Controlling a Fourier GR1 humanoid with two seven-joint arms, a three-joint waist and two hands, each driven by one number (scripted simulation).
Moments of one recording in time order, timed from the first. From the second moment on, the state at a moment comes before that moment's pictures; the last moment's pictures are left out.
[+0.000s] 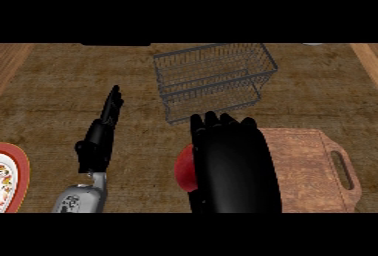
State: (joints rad) left arm -0.14 0.02 -0.08 -1.55 -0.18 0.17 0.05; right arm -0.64 -0.02 0.65 -1.99 1.12 0.64 1.03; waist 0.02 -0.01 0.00
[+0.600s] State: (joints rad) left arm -0.16 0.02 -0.08 -1.54 -0.17 0.16 0.05; right arm -1.01 -0.02 0.37 -1.81 0.83 0.59 1.13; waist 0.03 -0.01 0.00
